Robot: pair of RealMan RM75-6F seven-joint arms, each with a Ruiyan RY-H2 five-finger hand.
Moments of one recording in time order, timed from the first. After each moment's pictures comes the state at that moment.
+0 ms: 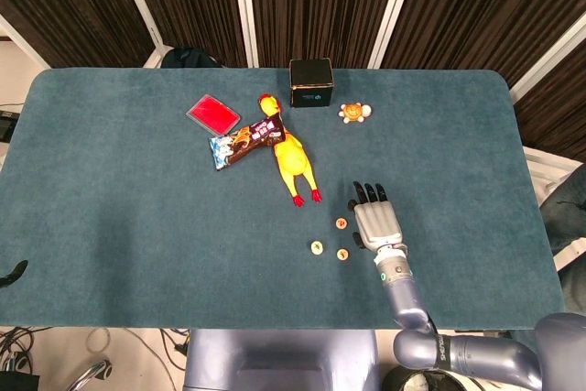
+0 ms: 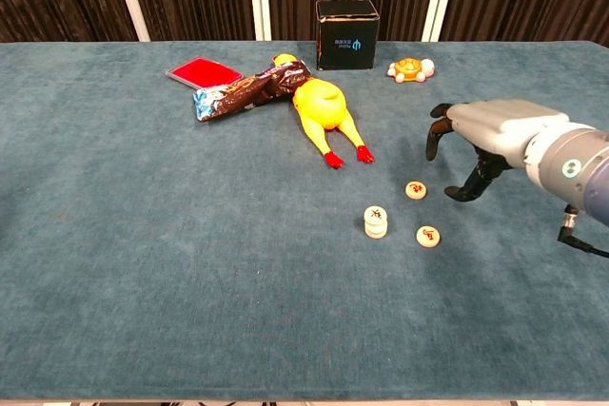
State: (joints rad) left arm -0.04 -1.01 -0.11 -1.75 1.29 1.46 -0.02; right arm 0.73 -1.66 0.19 -1.59 -0.73 1.18 -0.78
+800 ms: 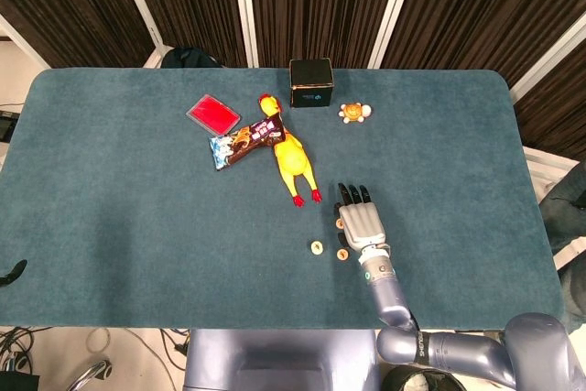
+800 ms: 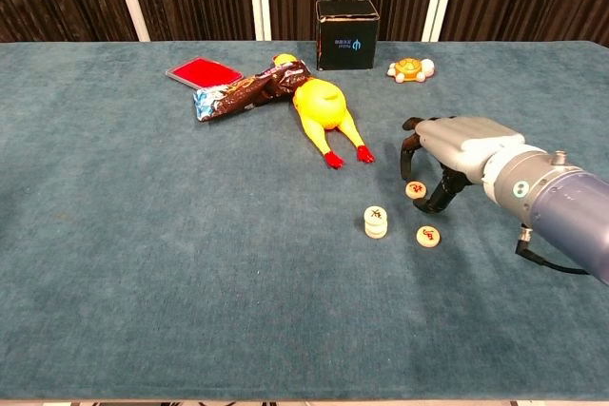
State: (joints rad) left arm -0.04 -1.01 -0.11 -1.75 1.28 1.45 -0.02; right arm 0.75 -1.79 0.20 -1.43 -0.76 1.14 -0.74
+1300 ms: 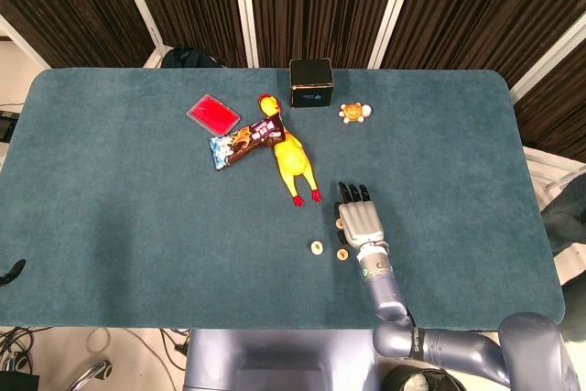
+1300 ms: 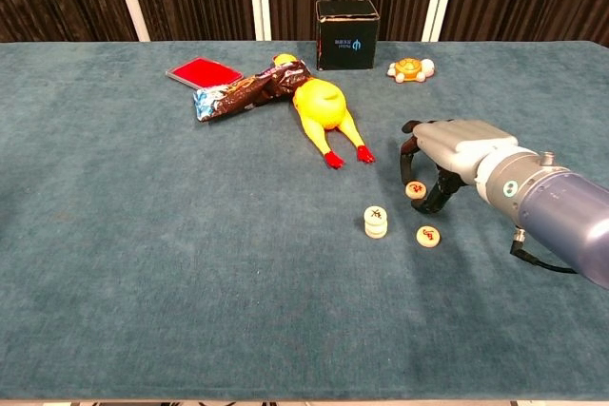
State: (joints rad) left arm -0.04 -1.01 -0.11 -1.75 1.28 1.45 -0.02; right arm 0.76 -1.81 0.22 -1.38 -0.75 1.12 -0.74
